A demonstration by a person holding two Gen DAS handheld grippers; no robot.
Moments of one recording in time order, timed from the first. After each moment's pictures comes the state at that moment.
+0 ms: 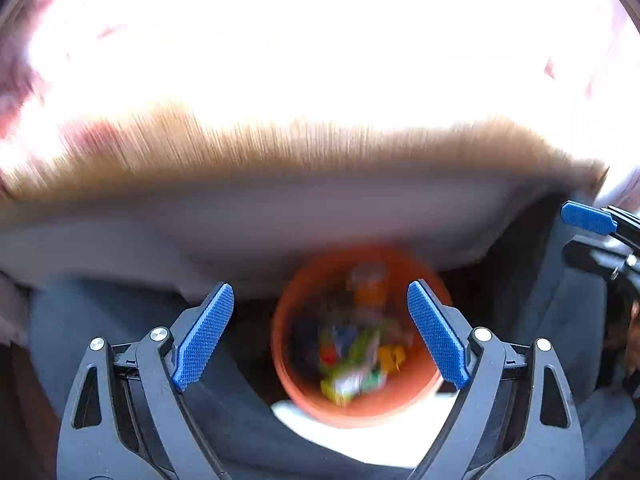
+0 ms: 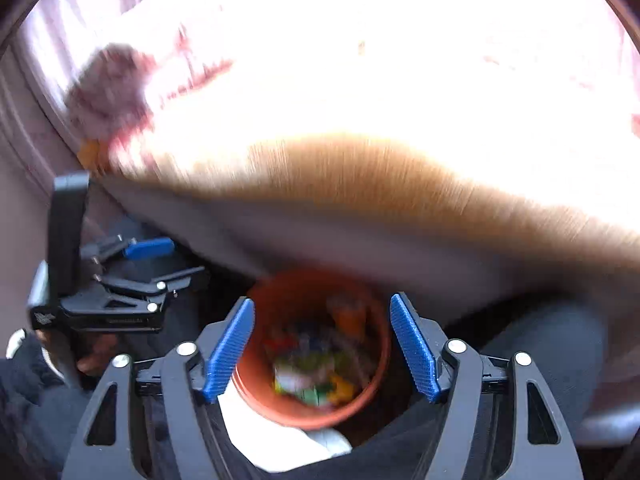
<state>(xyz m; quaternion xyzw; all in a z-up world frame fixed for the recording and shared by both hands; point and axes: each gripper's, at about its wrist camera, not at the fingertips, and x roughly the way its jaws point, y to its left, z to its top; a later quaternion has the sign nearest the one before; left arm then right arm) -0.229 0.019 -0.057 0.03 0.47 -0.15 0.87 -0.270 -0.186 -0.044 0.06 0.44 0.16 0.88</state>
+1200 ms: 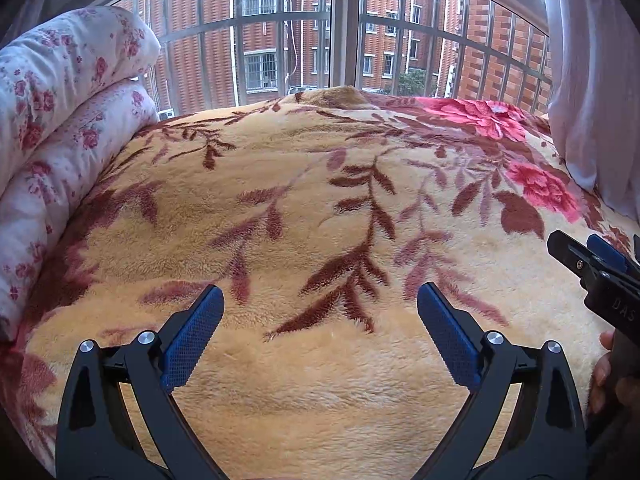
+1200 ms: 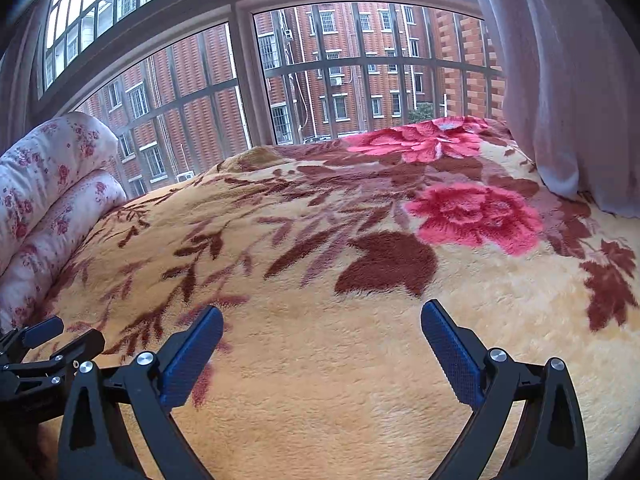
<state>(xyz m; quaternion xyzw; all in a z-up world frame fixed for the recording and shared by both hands) -0.021 -0.025 0.011 0.03 0.35 -0.11 0.93 -0.072 -0.240 -0.011 0.09 0.28 -0.09 0.95</state>
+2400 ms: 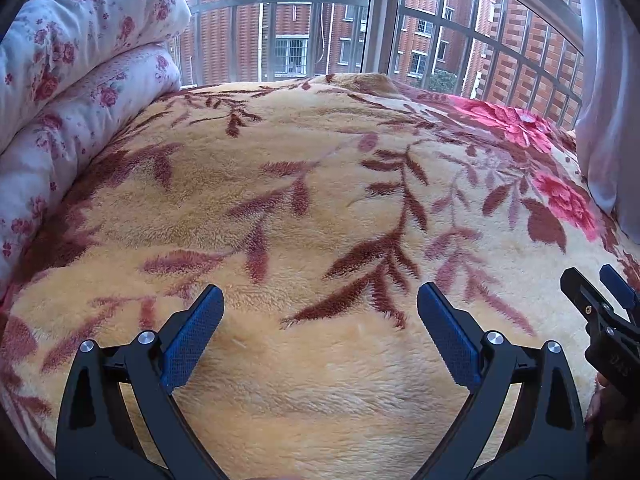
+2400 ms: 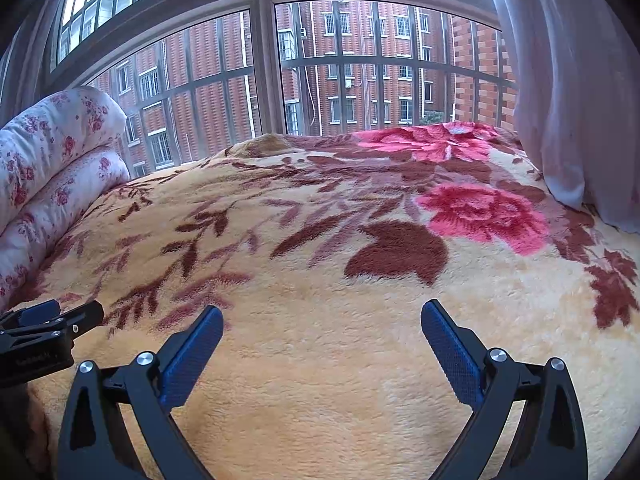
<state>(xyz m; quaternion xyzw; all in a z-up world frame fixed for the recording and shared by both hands) -0.013 -0.010 -0.008 -0.01 0.38 -0.07 0.92 -0.075 -0.224 -0.028 0.06 0.28 -0.09 0.95</state>
